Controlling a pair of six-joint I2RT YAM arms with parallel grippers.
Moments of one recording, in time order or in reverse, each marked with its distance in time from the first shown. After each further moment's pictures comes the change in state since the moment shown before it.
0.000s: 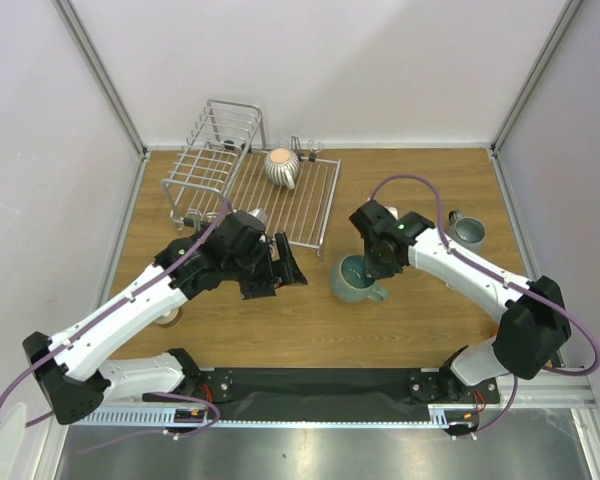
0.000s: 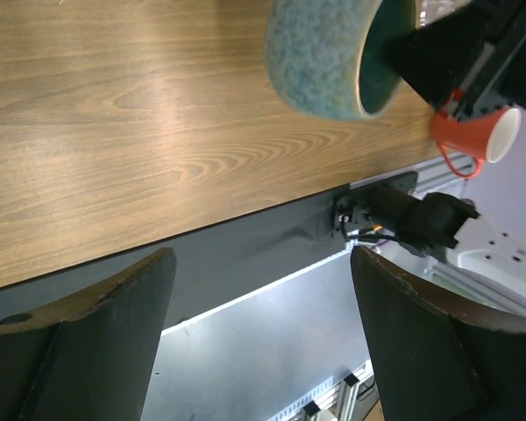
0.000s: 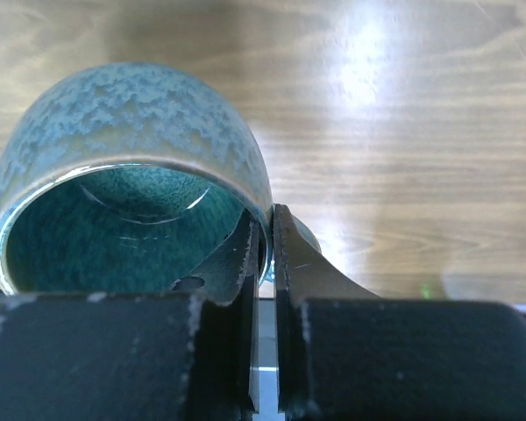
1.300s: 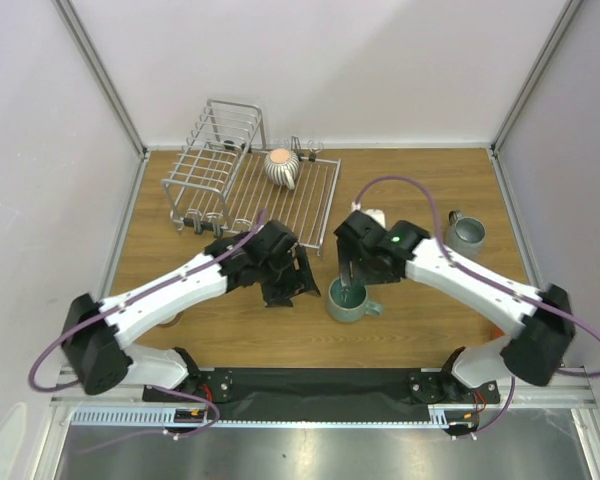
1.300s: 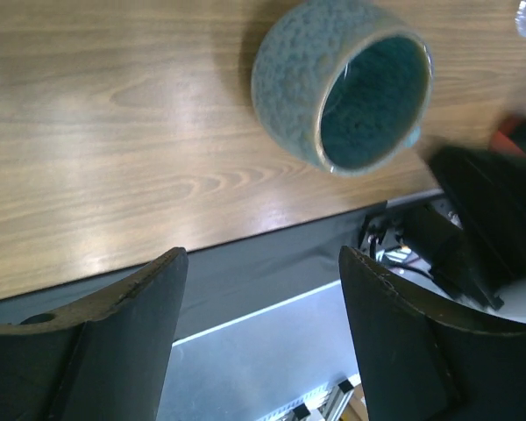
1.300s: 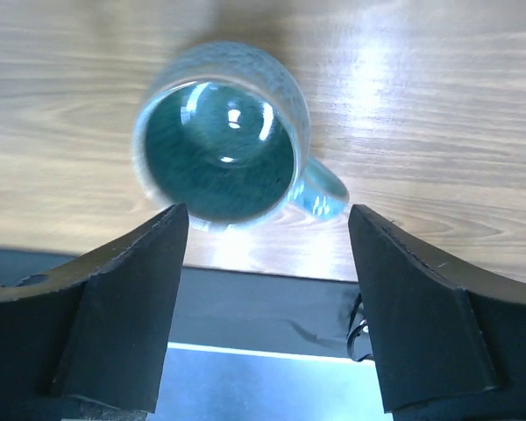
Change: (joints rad) left arm -0.045 0.185 -0.117 0.147 0.010 -0.084; right arm 0.204 -0.006 0.045 -0.062 0.070 0.093
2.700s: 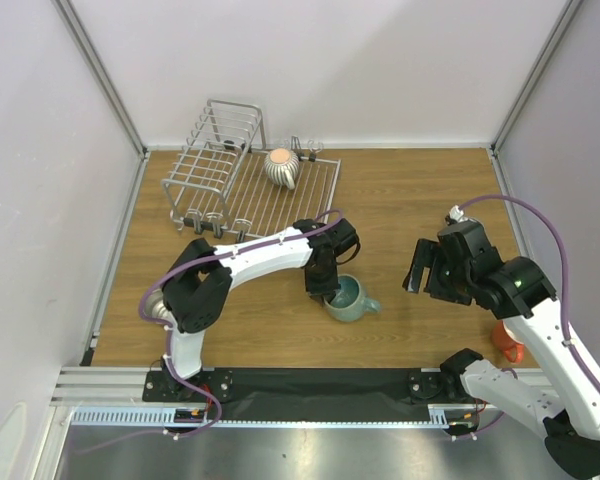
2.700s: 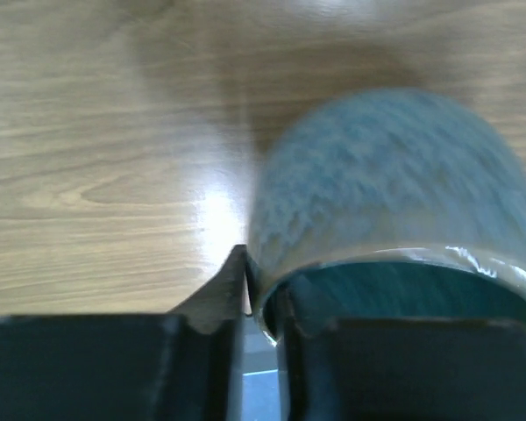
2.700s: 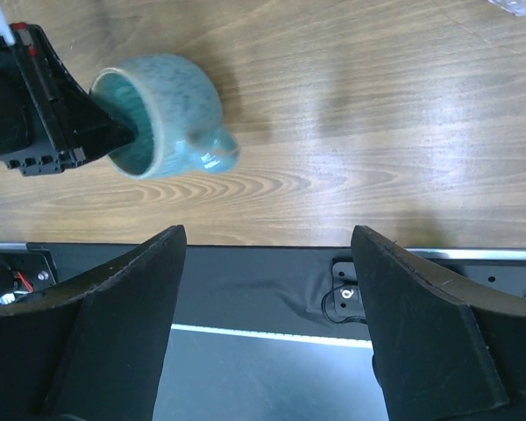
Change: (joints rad) left arm -0.085 0.642 0.443 -0.187 -0.082 0.098; right arm -0.325 -0.586 -0.083 -0.228 -0.134 -0.021
